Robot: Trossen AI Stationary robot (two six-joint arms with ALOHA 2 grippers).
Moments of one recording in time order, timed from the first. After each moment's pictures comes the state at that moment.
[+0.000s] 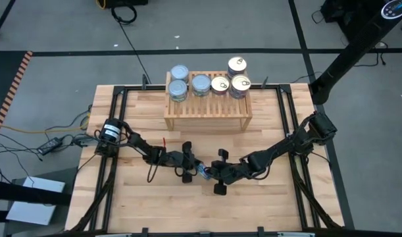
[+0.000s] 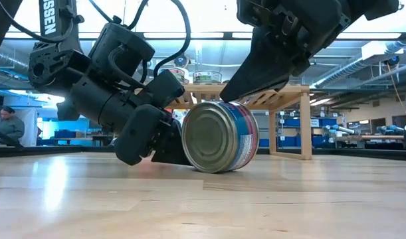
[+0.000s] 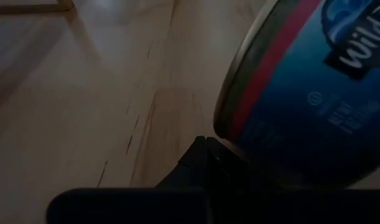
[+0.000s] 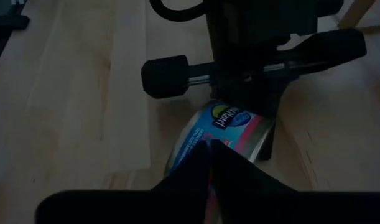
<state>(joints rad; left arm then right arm) -0.22 2.02 0.65 0.90 -0.23 -0.08 0.40 1.76 0.98 0.03 0.38 0.41</state>
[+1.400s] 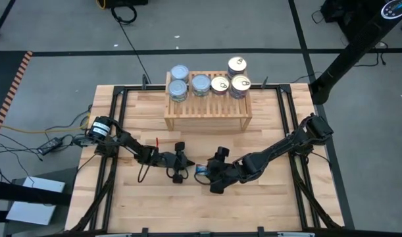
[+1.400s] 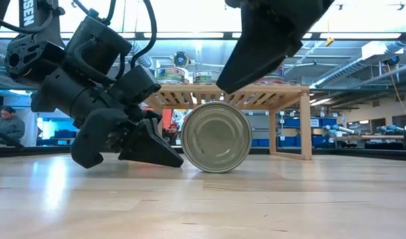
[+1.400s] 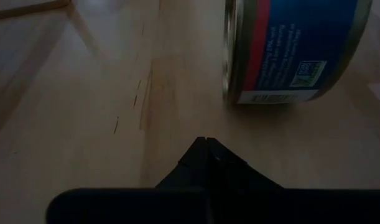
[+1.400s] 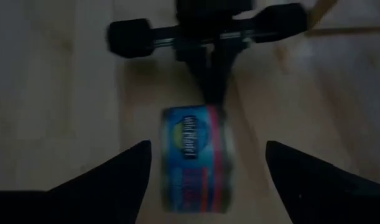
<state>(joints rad) -0.25 1.89 0.52 0.85 -0.26 0.02 0.41 1.81 1.21 -0.36 0.51 0.42</state>
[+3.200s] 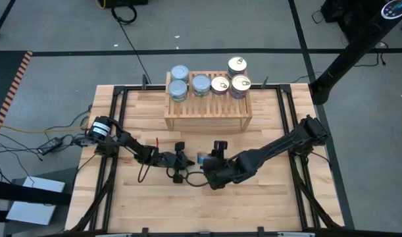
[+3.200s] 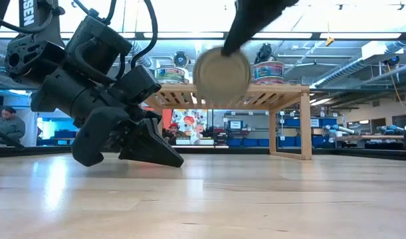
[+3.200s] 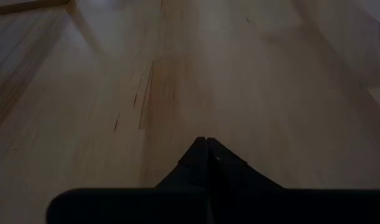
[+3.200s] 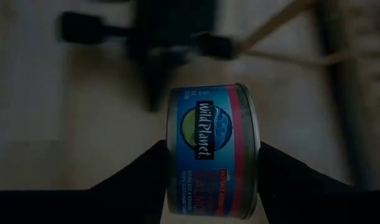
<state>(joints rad) -0.25 1.89 0.52 0.85 -0.26 0.00 0.40 1.87 1.55 -0.83 0.58 0.27</state>
